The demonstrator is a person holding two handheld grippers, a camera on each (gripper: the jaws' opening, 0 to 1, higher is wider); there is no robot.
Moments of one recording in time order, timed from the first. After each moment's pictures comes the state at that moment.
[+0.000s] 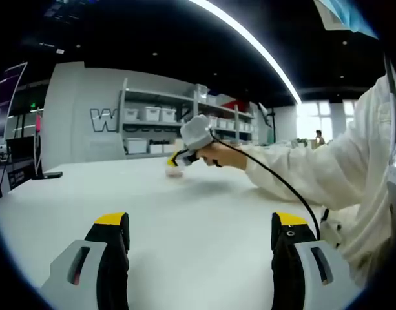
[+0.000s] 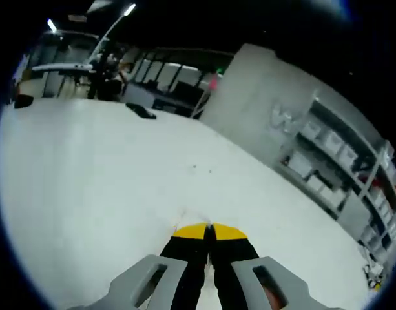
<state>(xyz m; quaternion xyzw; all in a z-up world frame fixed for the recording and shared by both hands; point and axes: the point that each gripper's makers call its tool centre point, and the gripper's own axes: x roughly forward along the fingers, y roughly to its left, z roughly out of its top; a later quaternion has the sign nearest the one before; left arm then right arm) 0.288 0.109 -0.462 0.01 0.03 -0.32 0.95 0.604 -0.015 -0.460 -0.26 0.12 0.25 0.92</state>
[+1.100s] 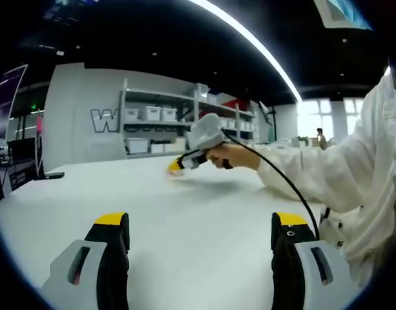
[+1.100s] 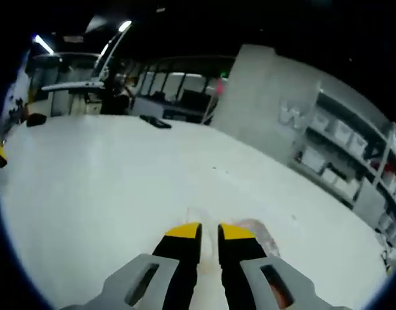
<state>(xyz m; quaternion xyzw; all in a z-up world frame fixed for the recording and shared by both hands) 0.286 0.113 -0.463 0.01 0.03 -0.31 0.95 0.572 -0.011 -0.458 -0.21 0.12 0.28 0.93</state>
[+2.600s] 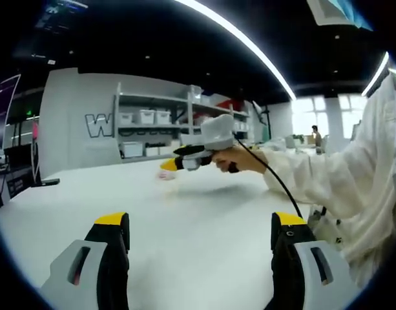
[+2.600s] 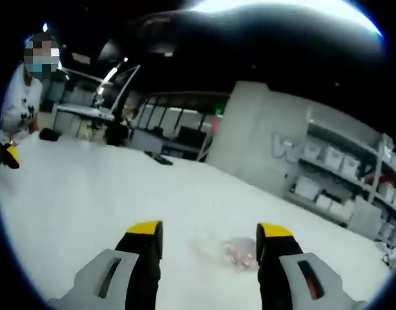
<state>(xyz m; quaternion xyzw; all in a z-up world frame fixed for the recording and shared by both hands) 0.268 0.092 -0.455 0.03 0.02 -0.33 0.94 0.531 -0.016 -0.424 -0.19 0.00 0.29 0.94</state>
